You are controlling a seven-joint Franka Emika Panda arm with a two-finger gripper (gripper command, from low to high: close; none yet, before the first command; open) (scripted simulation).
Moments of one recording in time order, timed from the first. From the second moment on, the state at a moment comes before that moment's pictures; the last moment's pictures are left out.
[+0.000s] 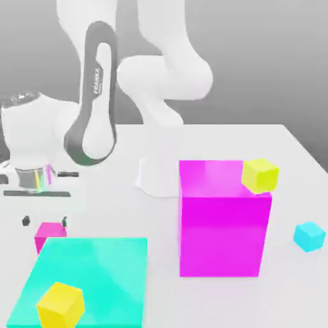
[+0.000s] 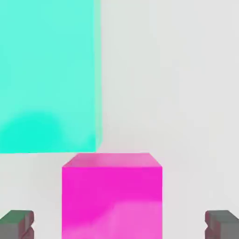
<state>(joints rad) -0.36 0.24 -0.32 -2.73 0.36 2.95 -0.21</state>
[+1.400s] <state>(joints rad) 0.28 -0.47 0.21 -2.64 0.12 2.17 0.37</state>
